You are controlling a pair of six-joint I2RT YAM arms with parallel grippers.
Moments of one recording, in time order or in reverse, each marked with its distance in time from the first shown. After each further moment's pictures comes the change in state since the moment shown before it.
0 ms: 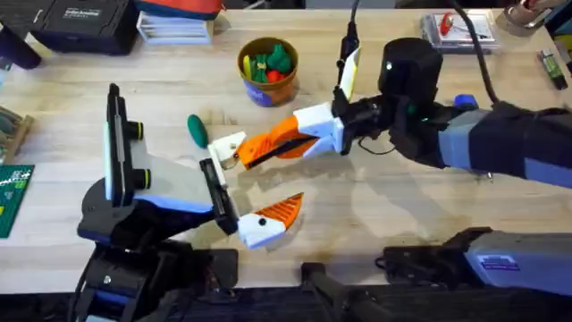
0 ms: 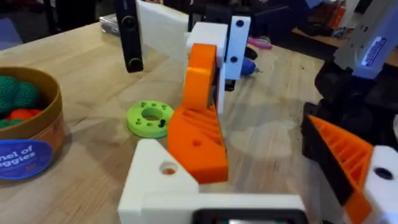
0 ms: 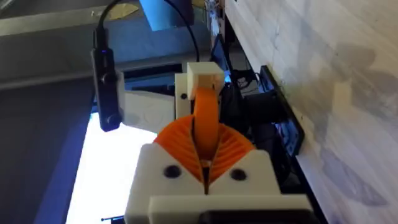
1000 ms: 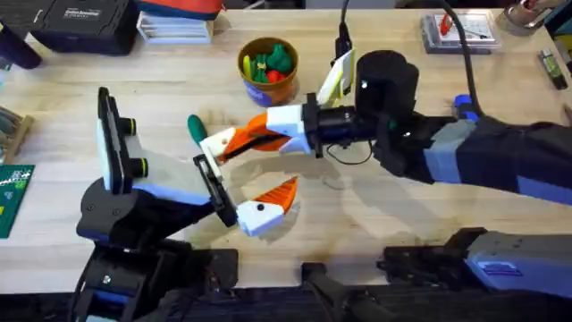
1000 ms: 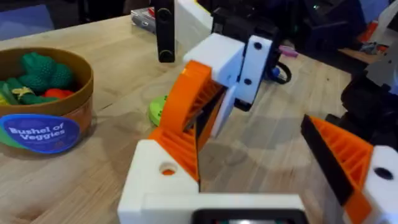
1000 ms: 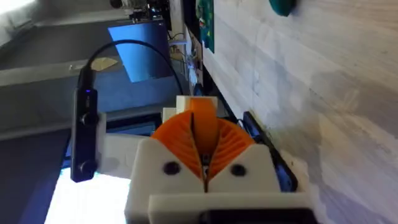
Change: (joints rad) left arm 0.015 0.001 -0.001 -0.009 -0.093 -0.047; right arm 0.176 -0.011 0.000 0.028 0.457 0.049
